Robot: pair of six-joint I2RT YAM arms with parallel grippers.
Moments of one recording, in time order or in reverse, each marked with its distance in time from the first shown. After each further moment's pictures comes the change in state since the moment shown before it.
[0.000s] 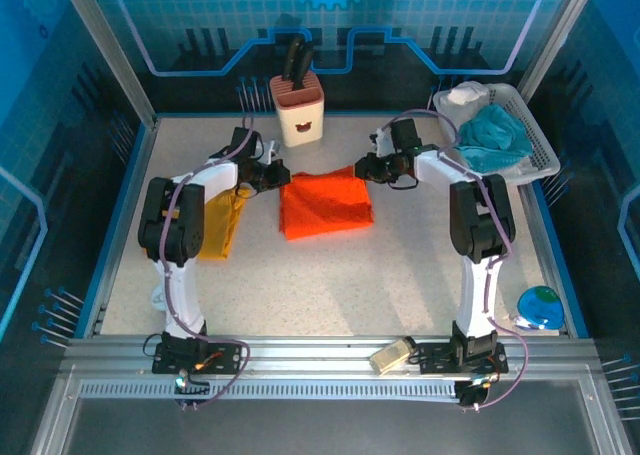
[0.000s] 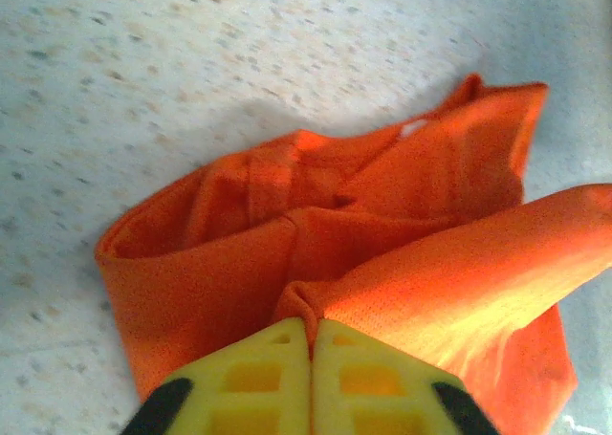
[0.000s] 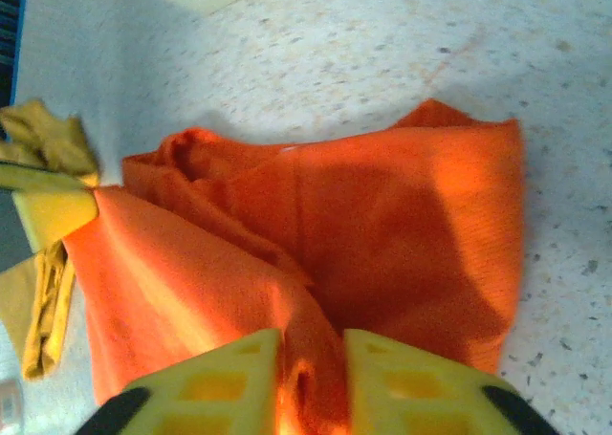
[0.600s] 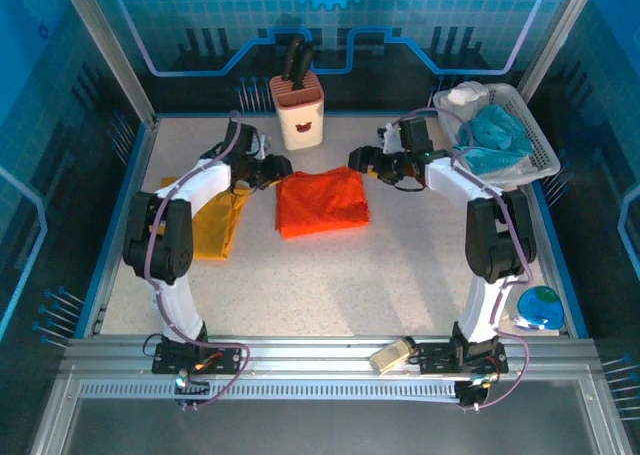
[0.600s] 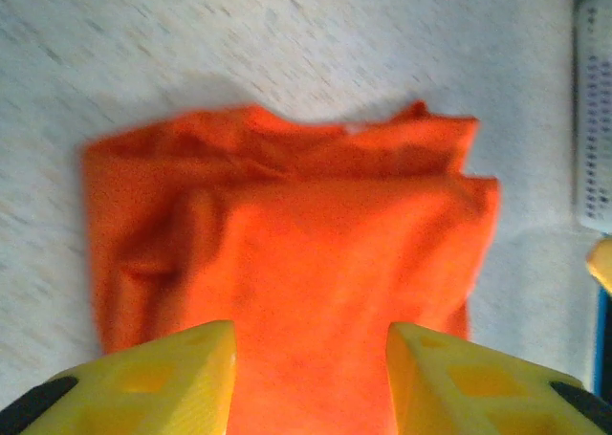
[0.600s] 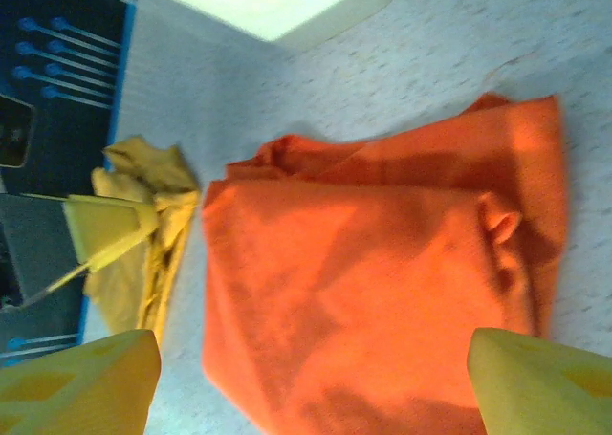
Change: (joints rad) left arm -0.051 -0.208 -0.084 -0.057 -0.076 -0.216; right arm 0.013 -0.237 -0.200 0.147 -0.068 0.198
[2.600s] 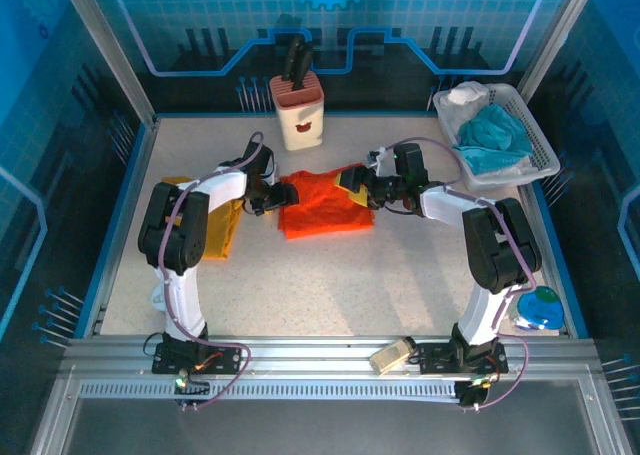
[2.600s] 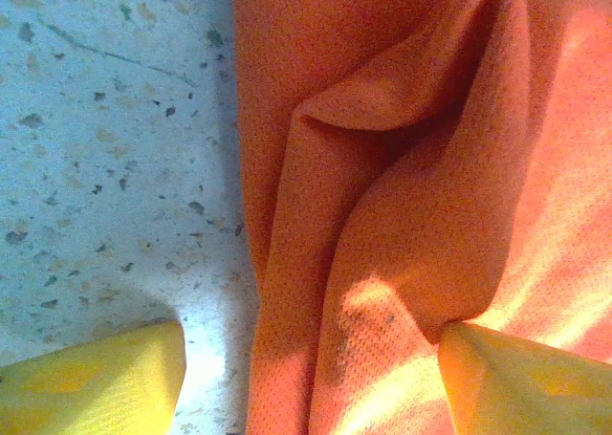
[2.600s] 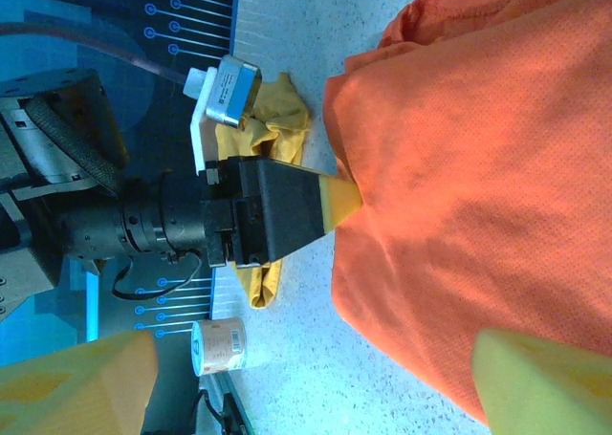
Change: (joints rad) left arm -0.044 0.134 -0.016 -0.137 -0.151 0.151; right arm 0.051 -0.060 -0.282 0.365 -0.197 0.259
